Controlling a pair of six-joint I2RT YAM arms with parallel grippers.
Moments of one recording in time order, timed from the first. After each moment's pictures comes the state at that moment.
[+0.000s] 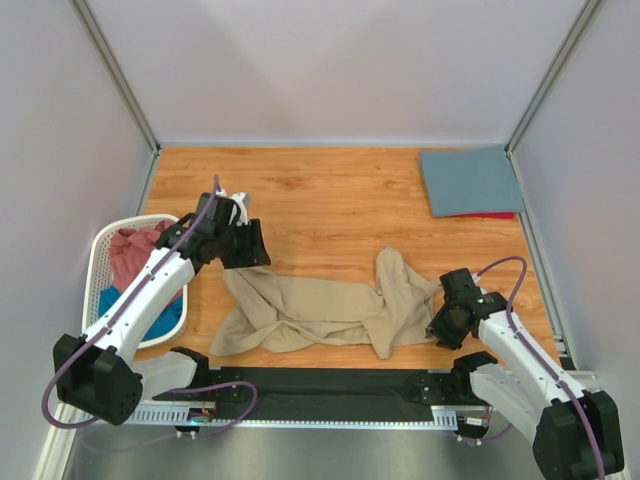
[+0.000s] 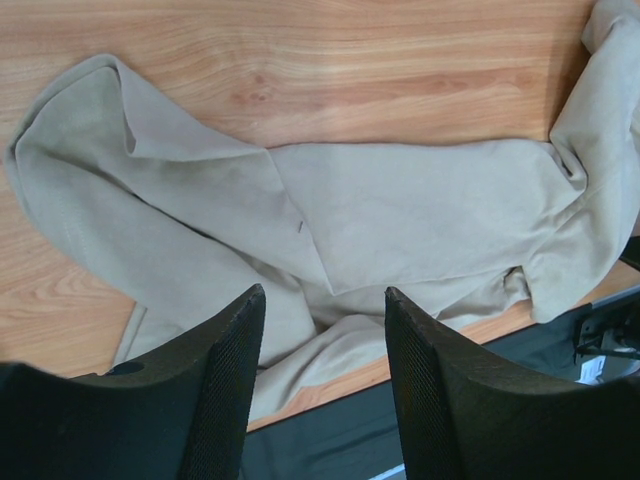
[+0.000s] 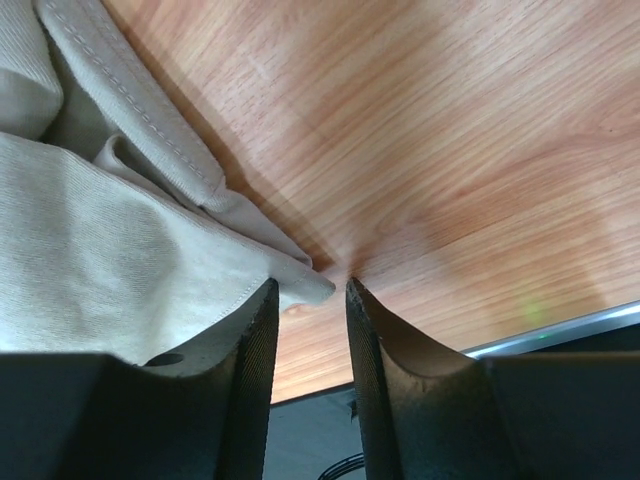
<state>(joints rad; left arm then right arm) -0.35 1.17 1.01 -0.77 0.21 -0.42 0.27 0.86 0.41 -0.90 0.06 0.95</state>
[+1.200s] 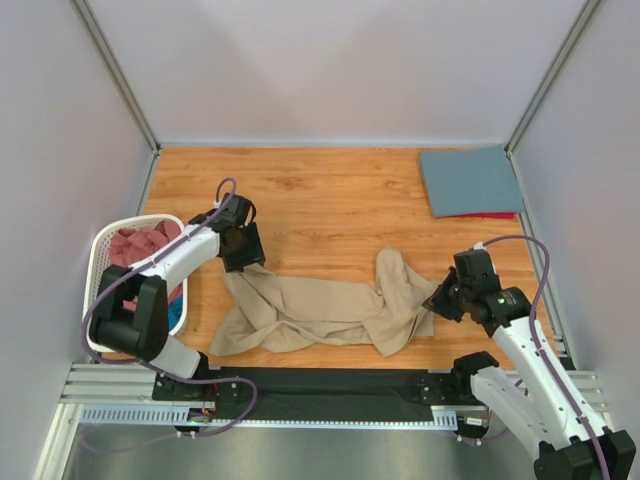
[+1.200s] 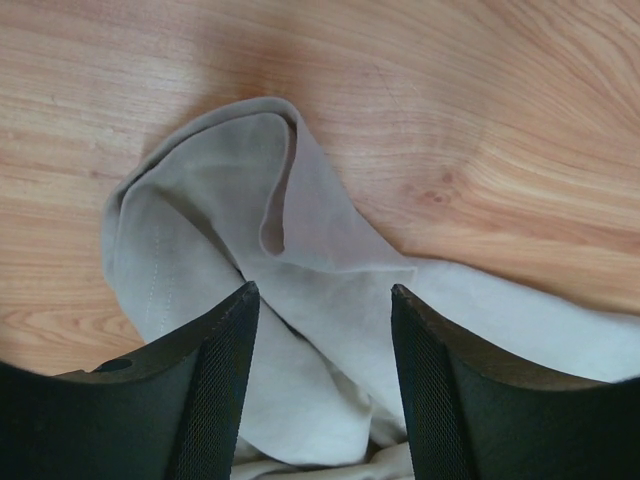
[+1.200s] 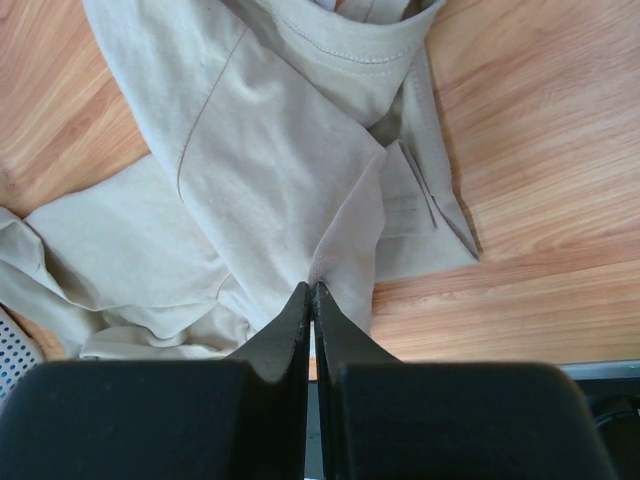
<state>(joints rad) -0.31 1.49 0.97 -0.64 -0.04 -0.59 0.27 0.74 0.63 -0.89 -0.04 0.89</state>
